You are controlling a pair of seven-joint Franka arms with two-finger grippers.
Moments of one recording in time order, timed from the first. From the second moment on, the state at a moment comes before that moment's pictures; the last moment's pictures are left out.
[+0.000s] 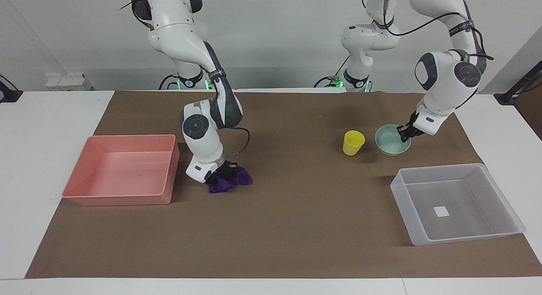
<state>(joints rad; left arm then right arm) -0.10 -0.07 0.06 -2.09 0.01 1.95 -0.10 0.29 0.39 -0.01 -1.87 0.11 2.23 0.01</state>
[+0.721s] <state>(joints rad) -0.01 0.29 0.07 -1.63 -0.07 2.07 -0.11 0.15 0.13 -0.02 -1.75 0.09 1.81 0.01</state>
